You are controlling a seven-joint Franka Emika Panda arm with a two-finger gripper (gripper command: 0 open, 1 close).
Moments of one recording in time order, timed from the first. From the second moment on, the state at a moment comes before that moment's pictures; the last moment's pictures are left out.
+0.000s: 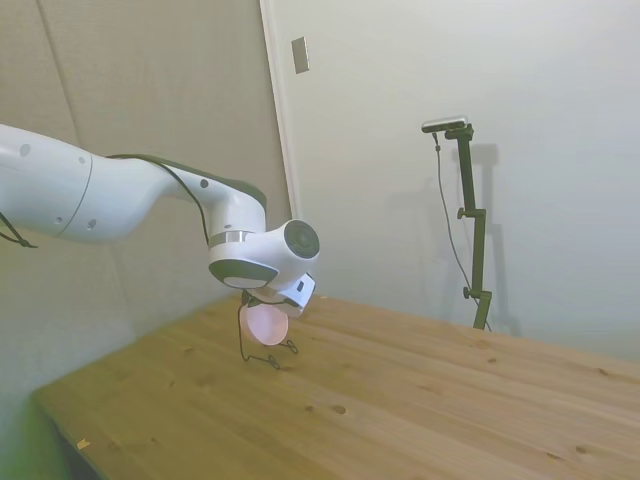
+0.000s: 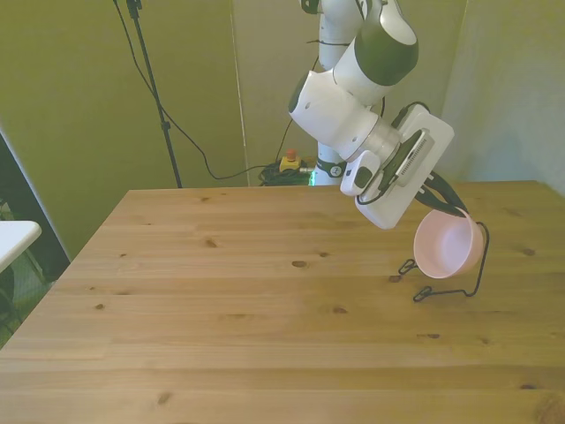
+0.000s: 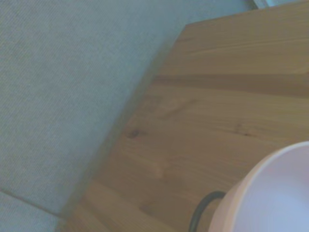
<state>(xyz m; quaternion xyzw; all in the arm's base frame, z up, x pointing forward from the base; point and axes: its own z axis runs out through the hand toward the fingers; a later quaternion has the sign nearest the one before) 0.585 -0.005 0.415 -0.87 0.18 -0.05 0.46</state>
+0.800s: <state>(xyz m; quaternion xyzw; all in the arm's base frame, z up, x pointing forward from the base) 0.587 -0.008 0.396 -0.85 0.17 -0.05 0.49</state>
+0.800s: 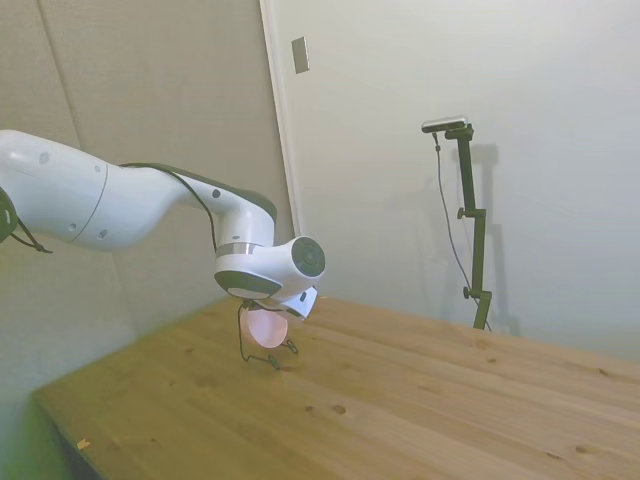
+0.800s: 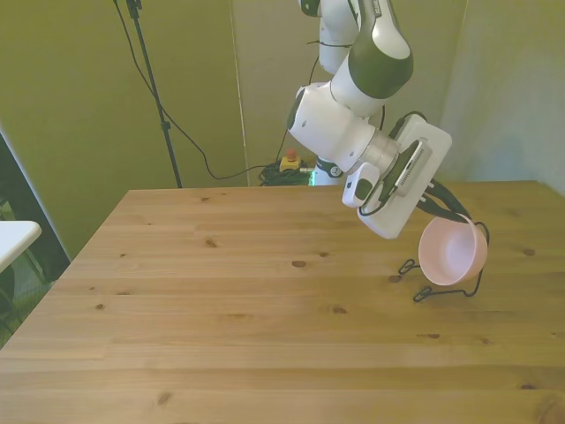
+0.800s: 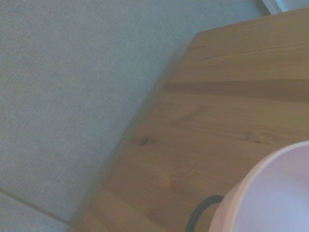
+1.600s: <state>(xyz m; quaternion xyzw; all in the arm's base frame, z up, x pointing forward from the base) 0.588 -0.019 0.377 -0.84 0.16 -0.04 0.51</state>
